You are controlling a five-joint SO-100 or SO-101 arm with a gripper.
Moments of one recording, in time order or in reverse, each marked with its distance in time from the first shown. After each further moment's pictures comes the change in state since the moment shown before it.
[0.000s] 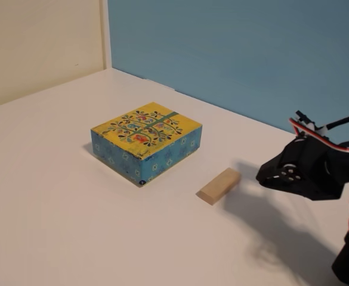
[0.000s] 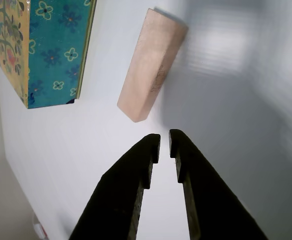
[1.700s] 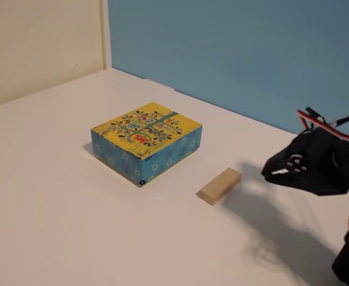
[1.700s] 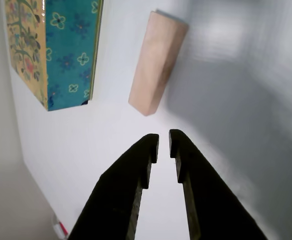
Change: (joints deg) arm -0.2 0.0 -6.8 7.3 4.2
